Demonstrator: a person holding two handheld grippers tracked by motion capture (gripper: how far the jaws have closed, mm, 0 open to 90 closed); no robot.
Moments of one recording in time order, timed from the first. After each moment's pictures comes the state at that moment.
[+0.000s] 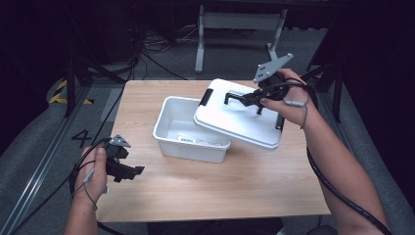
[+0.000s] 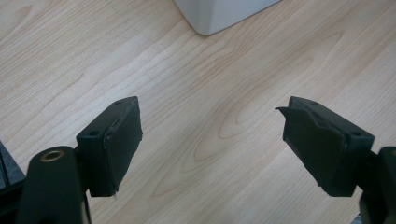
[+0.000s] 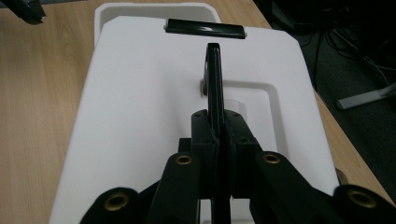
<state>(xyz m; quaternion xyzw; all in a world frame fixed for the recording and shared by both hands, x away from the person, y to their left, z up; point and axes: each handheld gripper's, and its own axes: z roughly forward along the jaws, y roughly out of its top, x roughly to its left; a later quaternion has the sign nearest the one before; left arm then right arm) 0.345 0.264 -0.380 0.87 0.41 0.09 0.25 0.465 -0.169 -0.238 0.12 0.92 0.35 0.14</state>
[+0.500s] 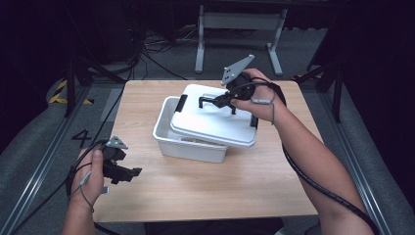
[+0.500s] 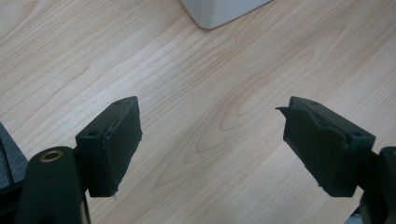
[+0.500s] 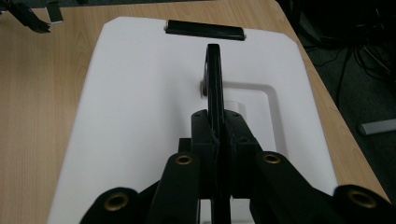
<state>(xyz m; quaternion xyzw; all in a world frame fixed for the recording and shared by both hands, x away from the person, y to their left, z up) 0.337 0.268 -0.380 0.87 0.42 0.09 0.25 0.480 -0.103 -0.253 0.07 0.93 0.34 0.12</state>
